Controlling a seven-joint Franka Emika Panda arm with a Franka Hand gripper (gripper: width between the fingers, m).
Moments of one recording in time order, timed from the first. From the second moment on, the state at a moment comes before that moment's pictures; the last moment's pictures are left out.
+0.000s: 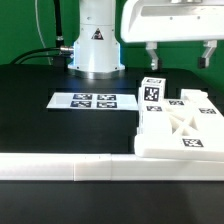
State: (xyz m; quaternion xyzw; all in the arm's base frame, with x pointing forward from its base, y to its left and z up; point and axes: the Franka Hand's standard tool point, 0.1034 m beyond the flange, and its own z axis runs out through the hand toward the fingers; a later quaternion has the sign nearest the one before) arm 0.514 0.092 0.112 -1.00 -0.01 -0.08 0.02
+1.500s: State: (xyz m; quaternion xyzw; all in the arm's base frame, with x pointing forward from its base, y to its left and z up) arm 0.452 0.090 0.043 -1.00 0.03 0.03 0.01
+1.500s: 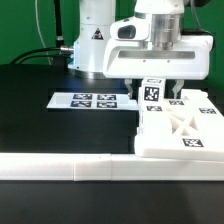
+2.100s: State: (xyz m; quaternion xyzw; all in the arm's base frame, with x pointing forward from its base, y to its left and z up) arm 0.426 0.104 0.009 -1.00 0.07 0.02 0.01
